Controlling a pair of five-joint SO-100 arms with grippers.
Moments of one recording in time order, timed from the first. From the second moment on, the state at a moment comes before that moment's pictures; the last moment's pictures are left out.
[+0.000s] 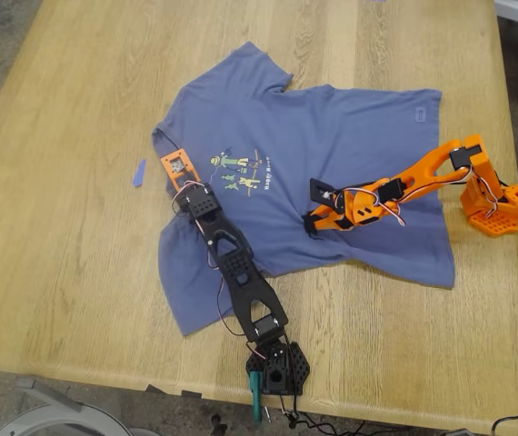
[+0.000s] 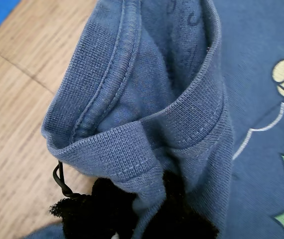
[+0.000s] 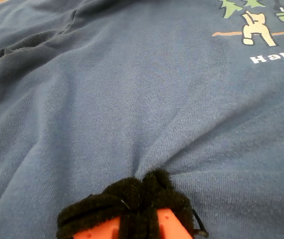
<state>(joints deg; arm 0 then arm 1) -25.0 40.3 39.8 56.9 -89.6 -17.1 66.2 110.2 -3.0 -77.4</state>
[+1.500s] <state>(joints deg) -3.2 58.7 40.0 62.1 -89.6 7.3 83.0 106.1 -11.2 -78.0</state>
